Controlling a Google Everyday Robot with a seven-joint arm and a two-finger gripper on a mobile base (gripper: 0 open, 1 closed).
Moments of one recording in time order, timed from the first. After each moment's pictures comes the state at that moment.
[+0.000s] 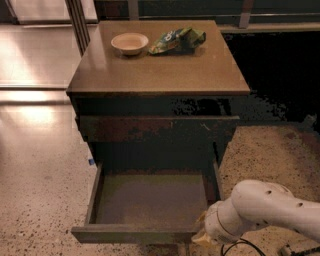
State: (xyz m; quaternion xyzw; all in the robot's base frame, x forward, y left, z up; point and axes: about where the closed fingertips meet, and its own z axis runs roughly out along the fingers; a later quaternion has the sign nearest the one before) arm 0.353 -0.114 0.554 -0.60 0.77 0.16 0.15
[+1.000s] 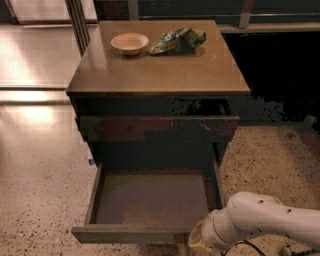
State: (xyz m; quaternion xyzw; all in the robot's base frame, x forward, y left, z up) arm 0.347 -0.105 0.514 -0.58 0.78 0.17 0.15
